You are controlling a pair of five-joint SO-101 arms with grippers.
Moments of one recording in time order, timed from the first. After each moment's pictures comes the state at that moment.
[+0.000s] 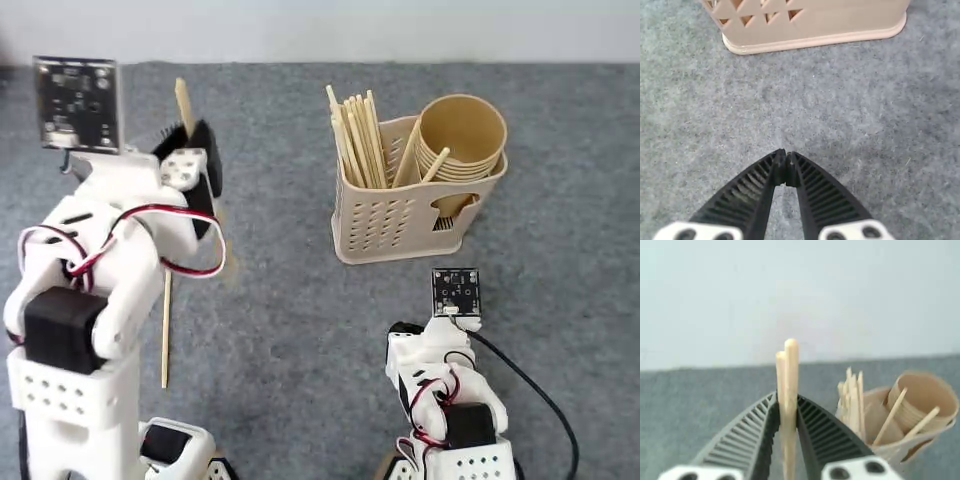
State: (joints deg) left arm 9.8 -38.8 1.5 68.0 16.6; right arm -10.6 -103.5 95.3 65.7 -9.0
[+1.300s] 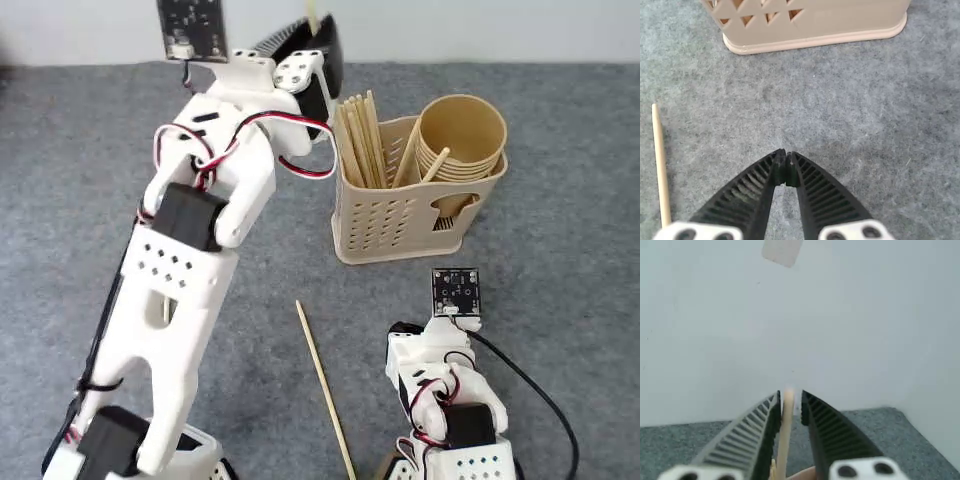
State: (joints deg) left arm 21.0 -12.9 -6.4 38.3 26.9; right arm -10.6 -103.5 95.3 65.7 -9.0
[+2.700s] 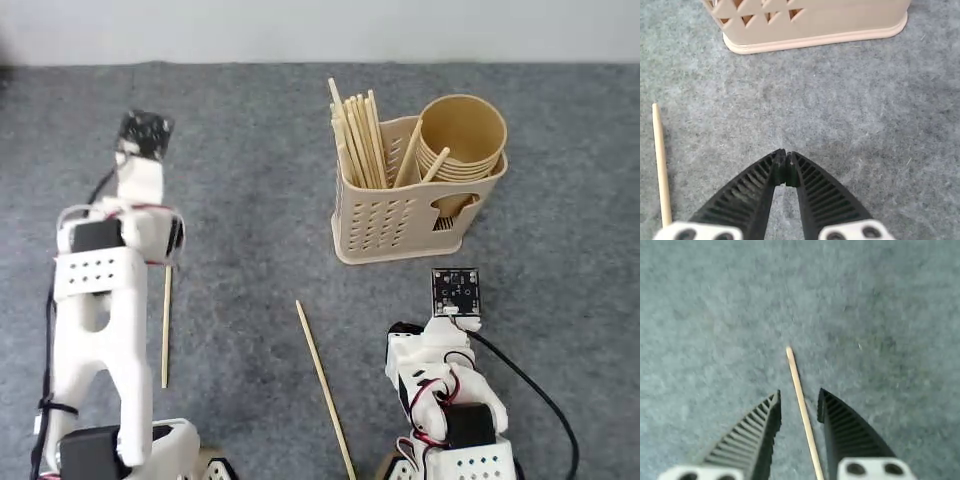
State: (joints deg) left arm -12.0 -18.0 34.1 57.2 -11.9; right arm -10.6 -103.5 95.5 65.7 -9.0
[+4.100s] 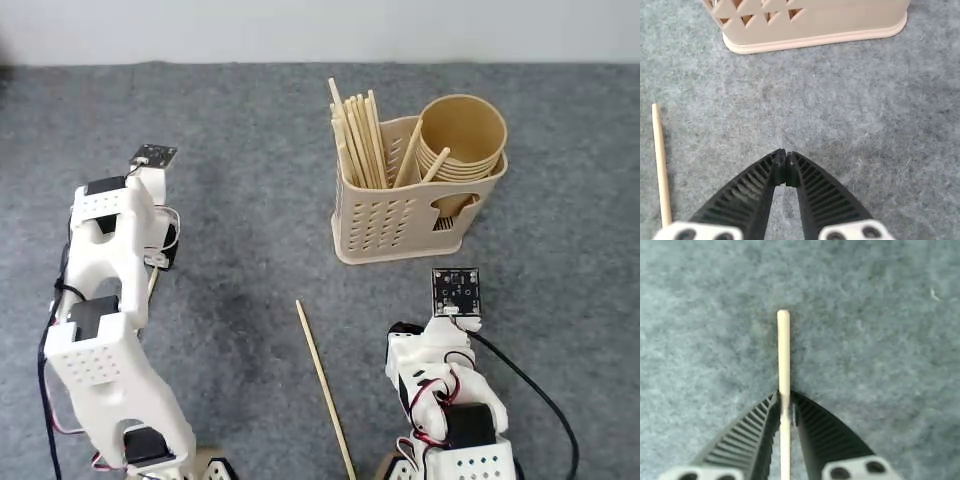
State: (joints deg) left arm -17.3 28.2 2.2 73.5 -13.1; right arm -10.5 -103.5 95.5 65.7 -9.0
